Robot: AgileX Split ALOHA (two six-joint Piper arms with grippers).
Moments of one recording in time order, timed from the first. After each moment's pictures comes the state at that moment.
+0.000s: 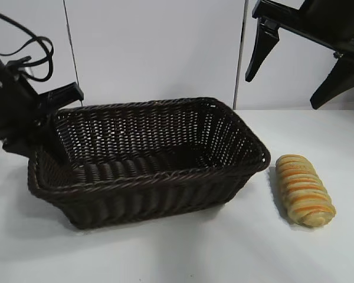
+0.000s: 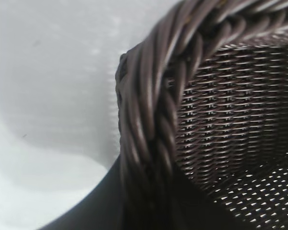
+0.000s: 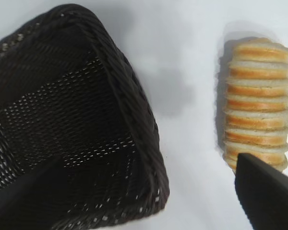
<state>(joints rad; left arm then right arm) -0.24 1.81 -1.34 -0.45 0.91 -0.01 0.20 1.68 -1.36 0.27 0.99 0.24</state>
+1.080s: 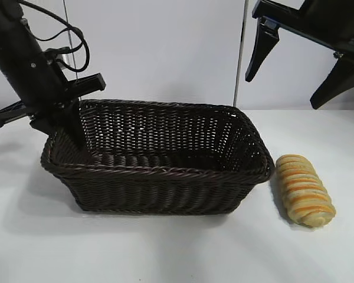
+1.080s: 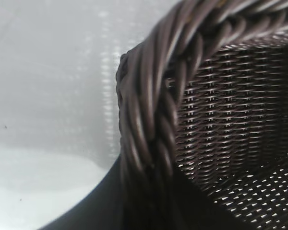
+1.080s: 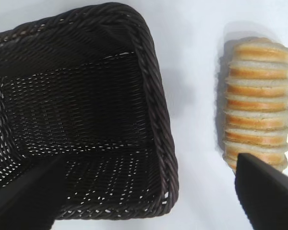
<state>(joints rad) -0.24 2.04 -1.45 -0.45 0.94 0.02 0.20 1.68 -1.36 0.27 0.99 0.23</state>
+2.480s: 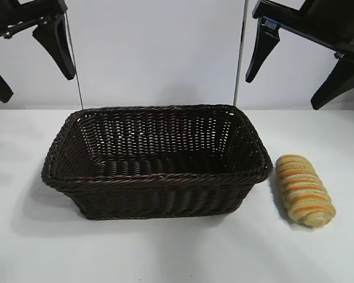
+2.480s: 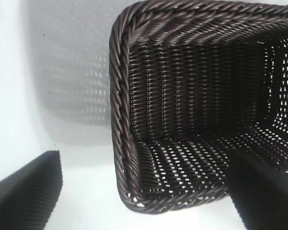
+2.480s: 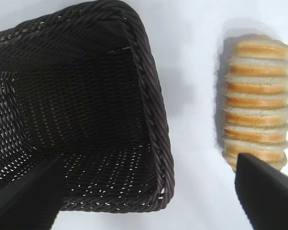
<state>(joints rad) -0.21 1.72 -1.42 -0.33 1.09 -0.08 0.20 1.68 -1.36 0.27 1.00 0.23</state>
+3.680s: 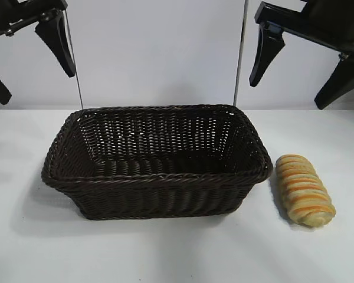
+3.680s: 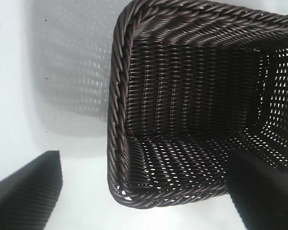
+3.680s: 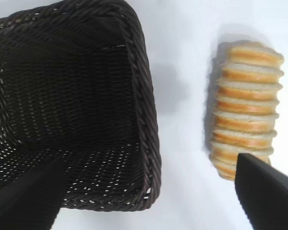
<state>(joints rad) -0.21 1.72 -1.42 -0.34 1.06 -0.17 0.19 1.68 -1.36 -0.14 1.05 0.28</state>
